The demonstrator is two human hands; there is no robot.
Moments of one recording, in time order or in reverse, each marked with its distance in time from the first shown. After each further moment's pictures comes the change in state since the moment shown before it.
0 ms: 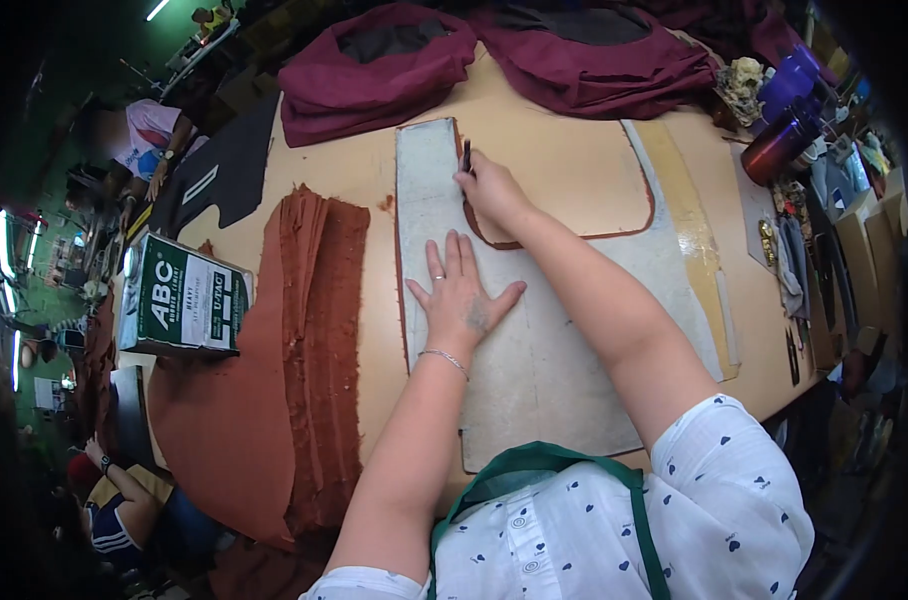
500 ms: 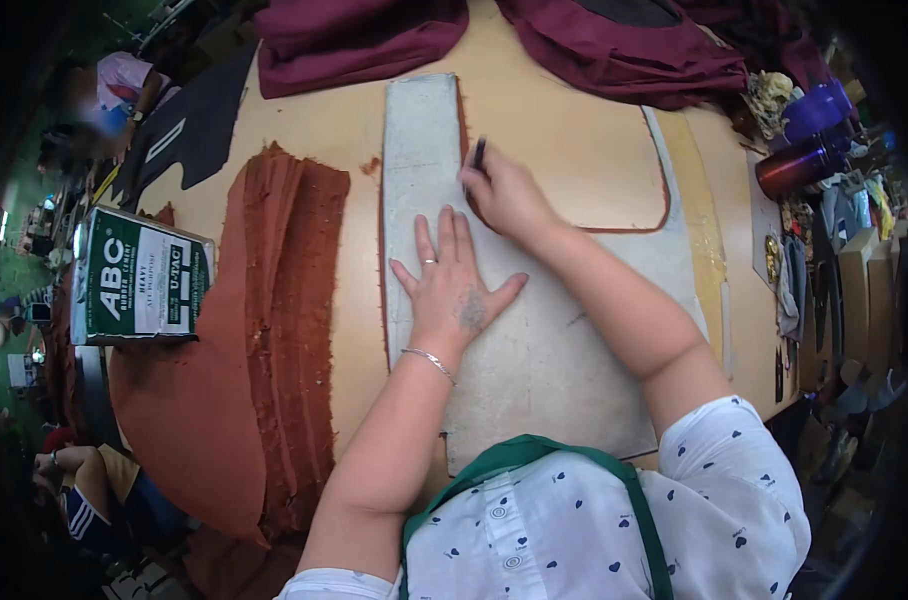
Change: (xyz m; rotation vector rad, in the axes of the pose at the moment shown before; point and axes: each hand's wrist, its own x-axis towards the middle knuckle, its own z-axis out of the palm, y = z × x) left_hand 0.004 -0.002 -0.002 -0.009 -0.030 -0.003; right_hand -0.035 -0.008 -0.011 -0.033 -0.056 -0.076
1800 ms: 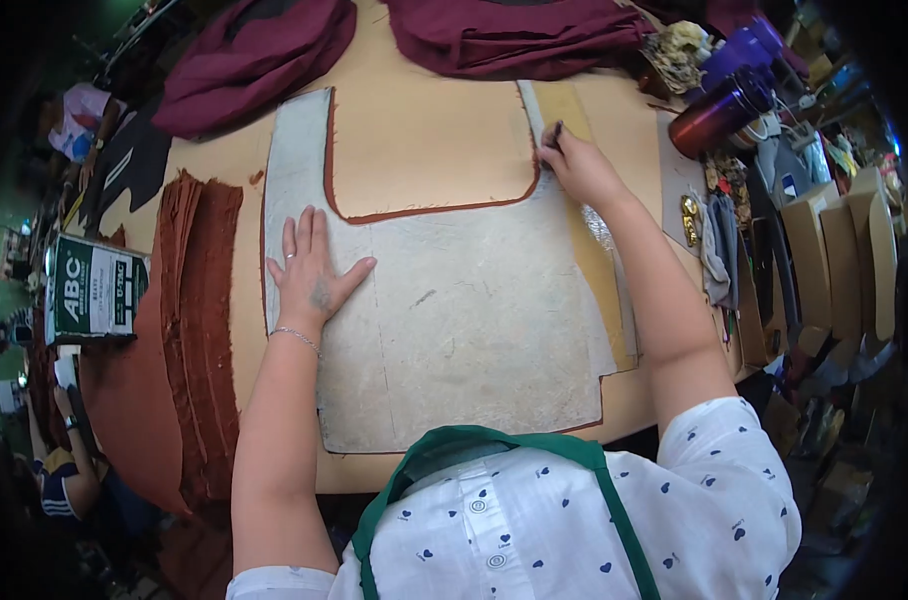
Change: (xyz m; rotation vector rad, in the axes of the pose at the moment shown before) left_hand -0.002 0.014 0.003 0.148 0.002 -0.072; right_hand -0.052 0.113 -0.226 -0.384 -0.063 0.102
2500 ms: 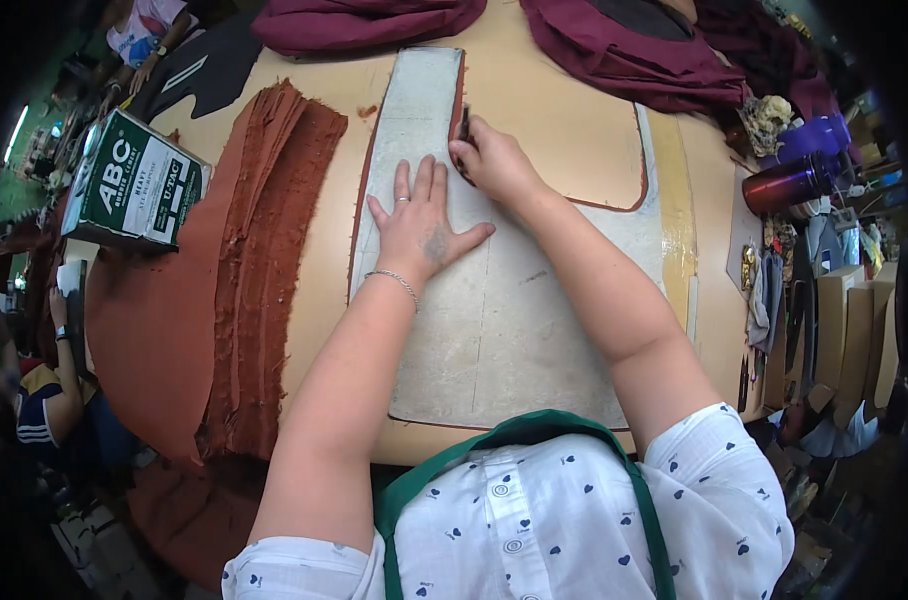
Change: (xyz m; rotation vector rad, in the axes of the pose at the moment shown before) left_hand -0.002 -0.011 -0.001 -0.111 0.014 0.016; right_hand 0.034 -0.194 0.137 0.329 -0.159 -0.147
